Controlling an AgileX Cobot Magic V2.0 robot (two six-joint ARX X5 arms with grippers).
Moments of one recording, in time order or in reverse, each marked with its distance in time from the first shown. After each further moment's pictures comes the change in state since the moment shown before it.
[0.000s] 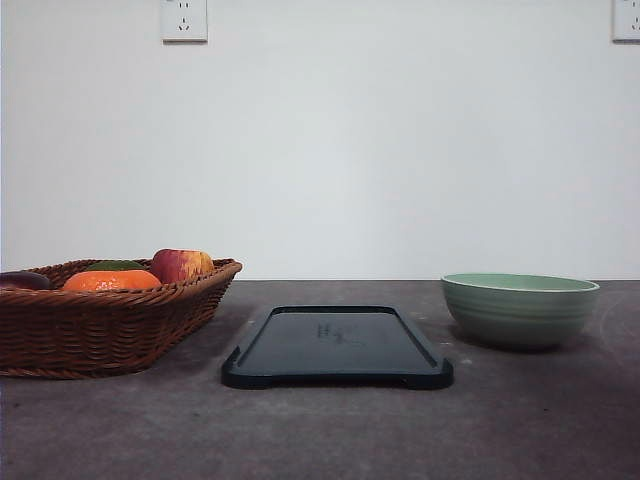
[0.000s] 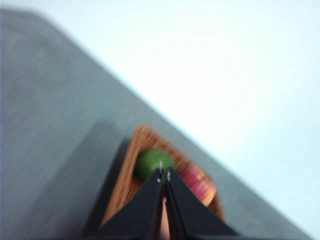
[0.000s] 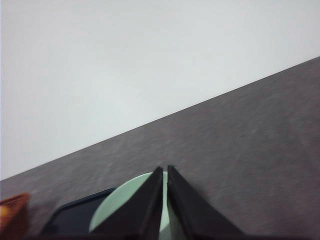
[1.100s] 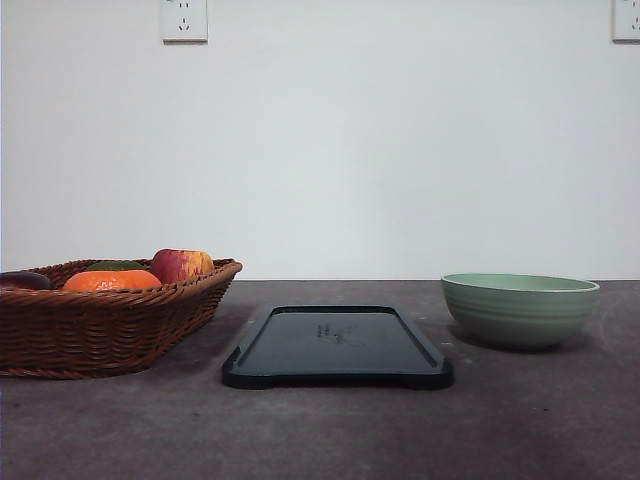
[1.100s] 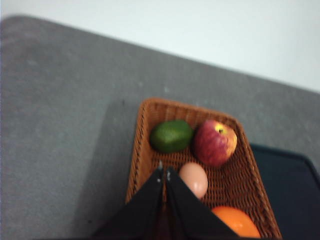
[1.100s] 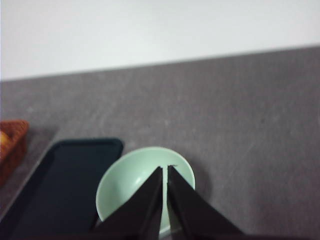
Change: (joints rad) left_arx 0.000 0.623 0.608 -0.394 0.107 0.452; right_arx 0.000 0.711 0.574 -0.264 -0.135 -0.267
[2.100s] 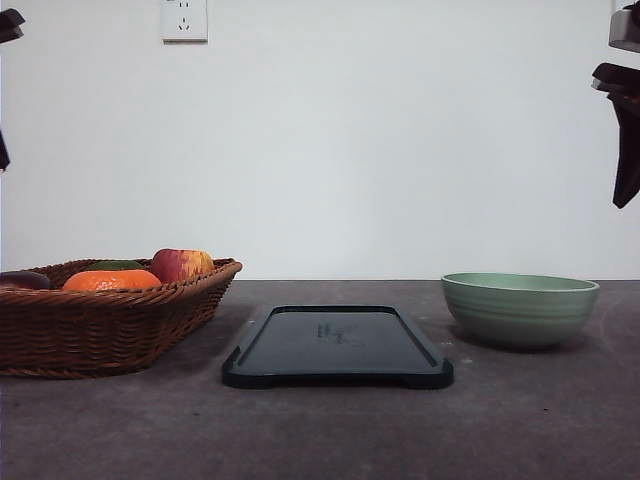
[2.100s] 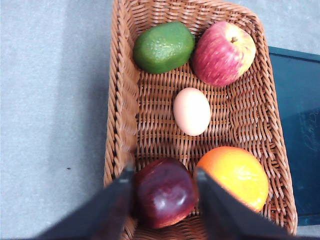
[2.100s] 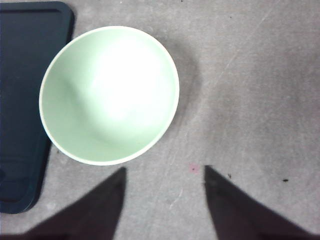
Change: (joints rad) left_arx -0.001 0.491 0.301 -0.272 0.127 0.098; right_arx 0.000 0.486 0.316 -0.416 0.000 -0.105
